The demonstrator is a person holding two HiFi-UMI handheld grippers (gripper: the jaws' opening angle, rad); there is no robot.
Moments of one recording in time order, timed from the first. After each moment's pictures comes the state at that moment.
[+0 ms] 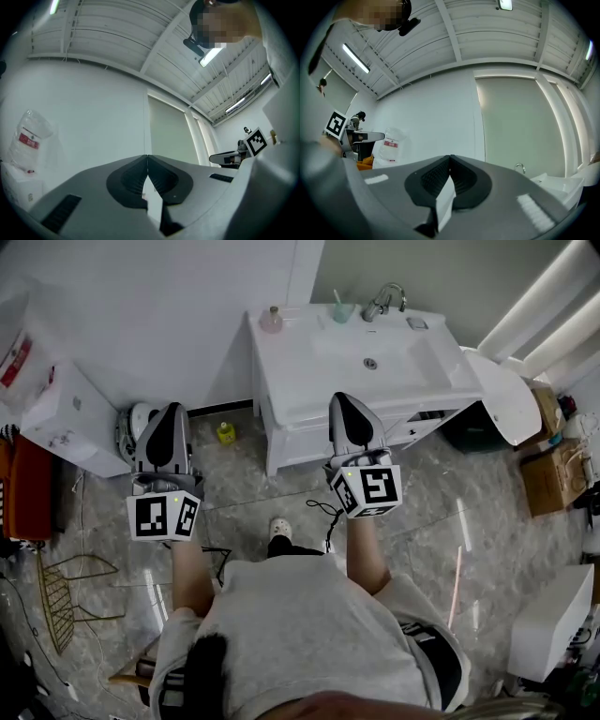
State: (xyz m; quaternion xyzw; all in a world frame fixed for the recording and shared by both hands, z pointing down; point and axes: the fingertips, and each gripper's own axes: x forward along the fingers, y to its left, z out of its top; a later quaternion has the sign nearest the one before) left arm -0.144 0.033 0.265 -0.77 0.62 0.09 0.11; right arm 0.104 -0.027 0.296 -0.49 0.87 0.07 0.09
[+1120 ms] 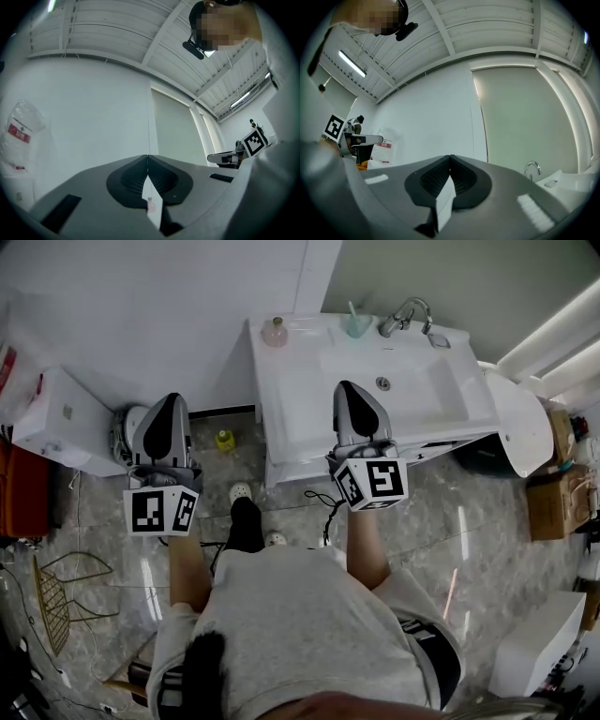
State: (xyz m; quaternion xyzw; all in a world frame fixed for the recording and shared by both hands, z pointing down) left arm -0.137 -0.118 0.276 -0.76 0.64 0.08 0.10; right arm 0.107 -0.196 0.305 -0.46 0.88 0.05 0.11
